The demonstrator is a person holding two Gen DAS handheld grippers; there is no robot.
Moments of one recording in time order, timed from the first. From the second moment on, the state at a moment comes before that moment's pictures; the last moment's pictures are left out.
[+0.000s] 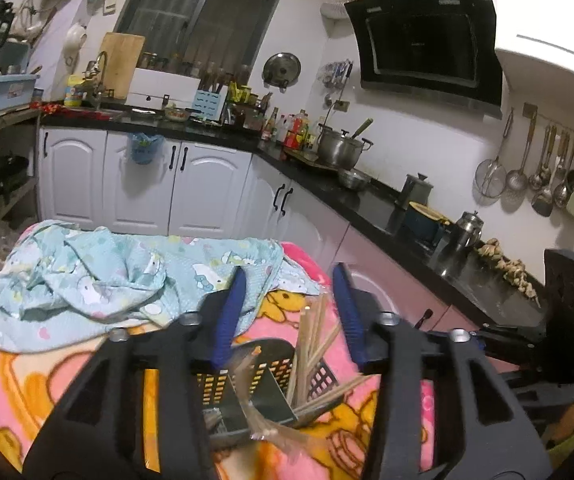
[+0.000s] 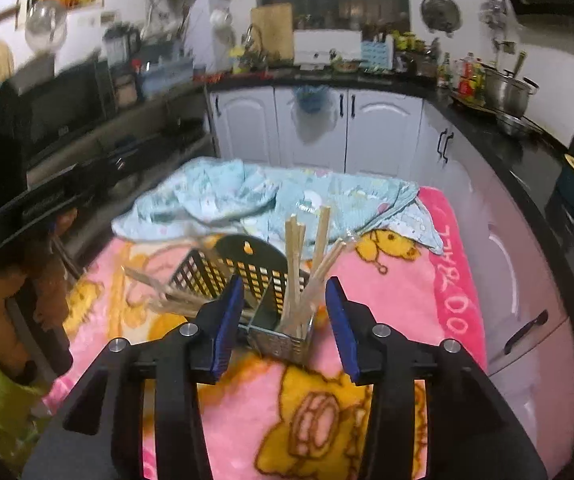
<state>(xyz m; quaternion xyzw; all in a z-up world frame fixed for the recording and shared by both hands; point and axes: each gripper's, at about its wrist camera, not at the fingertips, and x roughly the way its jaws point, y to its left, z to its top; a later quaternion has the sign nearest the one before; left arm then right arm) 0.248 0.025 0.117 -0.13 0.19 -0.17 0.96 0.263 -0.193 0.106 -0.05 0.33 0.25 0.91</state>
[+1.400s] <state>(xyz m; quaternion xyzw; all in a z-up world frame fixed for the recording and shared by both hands) 0.069 0.020 0.024 -0.08 0.30 -0.05 0.95 0.080 -0.230 0.043 0.00 0.20 0.16 0.97</state>
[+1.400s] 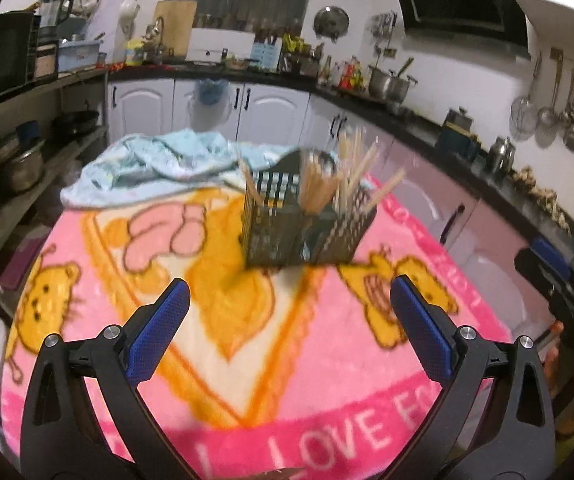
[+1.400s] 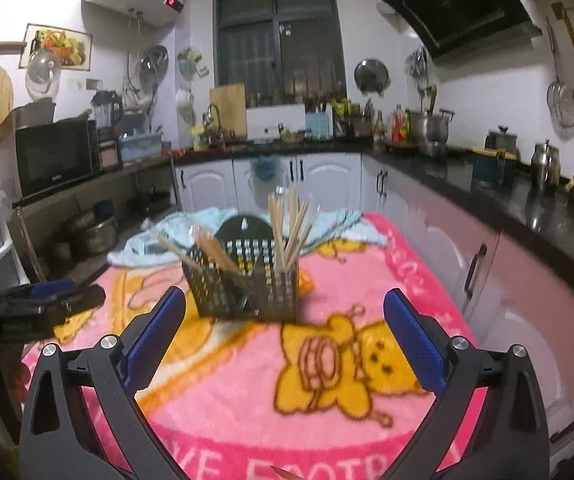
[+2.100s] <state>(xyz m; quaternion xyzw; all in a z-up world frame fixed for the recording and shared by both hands) 0.028 -0.006 -0.020 -0.05 0.20 -0.02 0.98 0.038 -0.221 -0.019 -0.03 0.12 0.16 0.98</state>
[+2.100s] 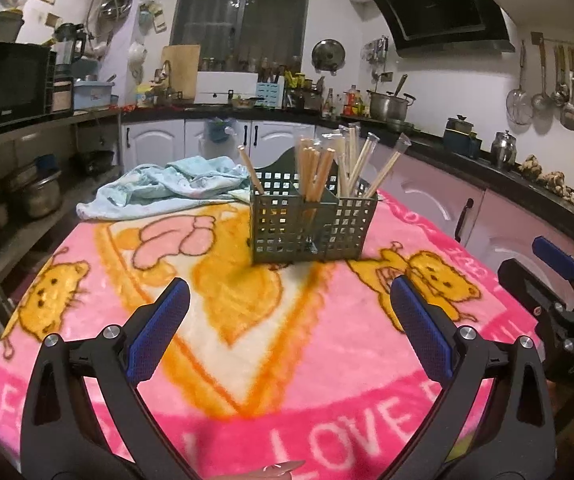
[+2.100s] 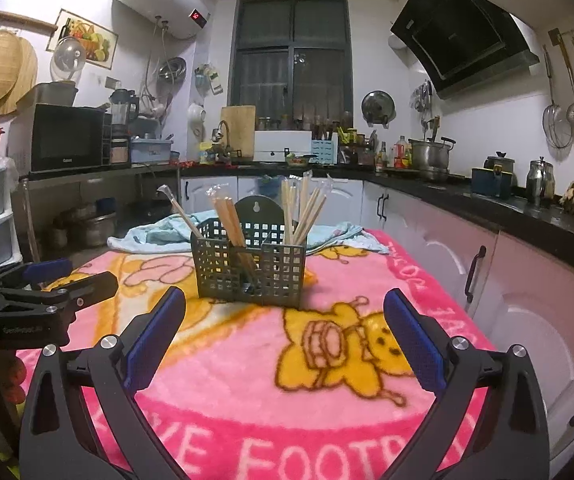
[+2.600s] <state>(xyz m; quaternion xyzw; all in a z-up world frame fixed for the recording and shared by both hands) 0.027 -0.006 -0.020 -0.05 0.20 -0.02 0.98 0.040 -0.221 -0.021 -0.02 0.11 0.15 0.98</state>
